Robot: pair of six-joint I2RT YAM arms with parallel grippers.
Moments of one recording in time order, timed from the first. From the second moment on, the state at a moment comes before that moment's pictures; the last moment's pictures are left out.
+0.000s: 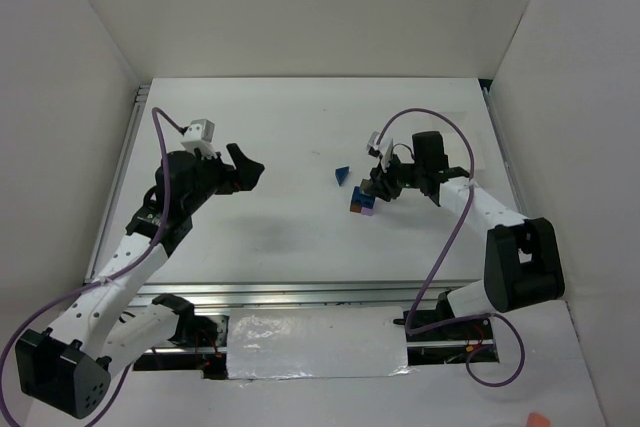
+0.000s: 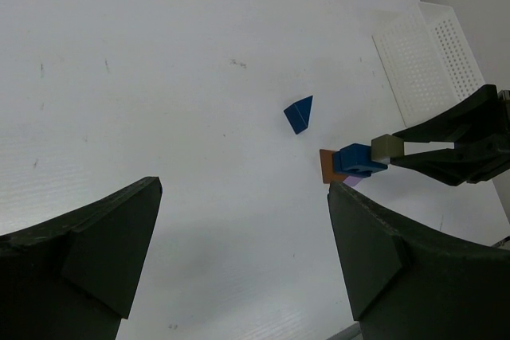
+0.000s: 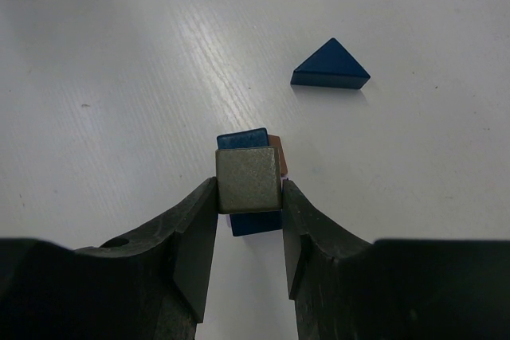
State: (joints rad) left arm -0.32 0.92 0.76 -0.14 0.09 -0.48; right arm 0.20 1.42 0.84 -0.18 -0.72 -0.59
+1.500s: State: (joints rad) left arm -0.32 0.94 0.76 -0.11 0.15 -0.47; right arm 0.20 1.44 0.84 -0.18 -0.74 -0.64
